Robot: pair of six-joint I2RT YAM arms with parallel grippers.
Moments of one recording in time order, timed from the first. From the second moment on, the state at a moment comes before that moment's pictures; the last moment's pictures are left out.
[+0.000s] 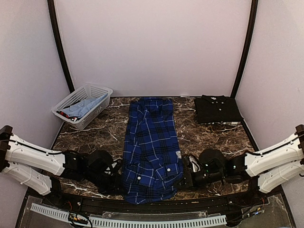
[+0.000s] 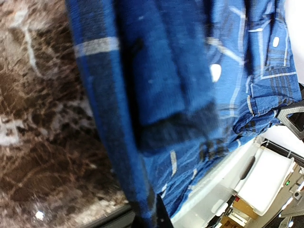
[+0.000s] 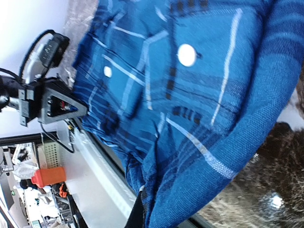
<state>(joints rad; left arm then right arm) -1.13 1.26 0.44 -0.13 0.32 -1.25 1.20 1.25 0.37 0.18 -0.24 1.12</state>
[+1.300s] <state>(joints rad) -0.62 1.73 1.08 -0.27 0.24 -0.92 0.75 1.72 0.98 0.06 -0.22 0.78</state>
